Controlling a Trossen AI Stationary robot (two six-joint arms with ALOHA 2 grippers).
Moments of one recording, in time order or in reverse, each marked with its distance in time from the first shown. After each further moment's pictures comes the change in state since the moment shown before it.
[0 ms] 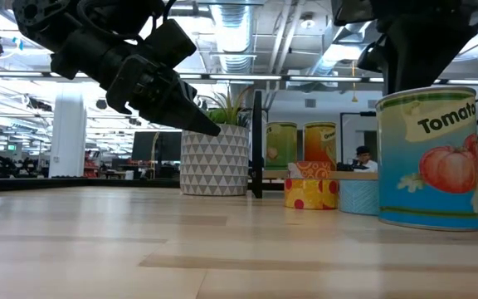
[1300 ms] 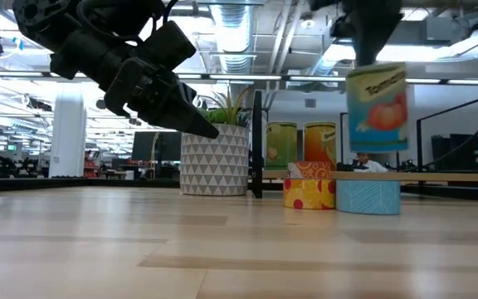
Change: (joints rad) left arm 0.000 0.000 0.000 -0.018 0.000 0.000; right arm -0.244 0.003 0.334 -0.506 0.057 -0.314
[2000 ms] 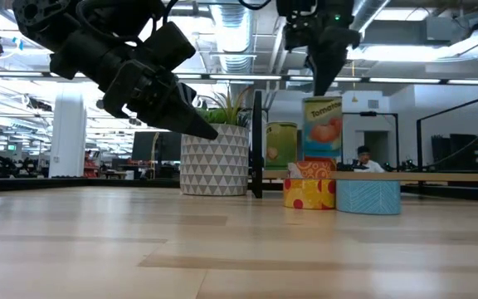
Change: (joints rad) left arm 0.000 0.000 0.000 -0.008 0.000 0.014; right arm -0.432 -0.001 0.000 0.189 -0.059 -0.413
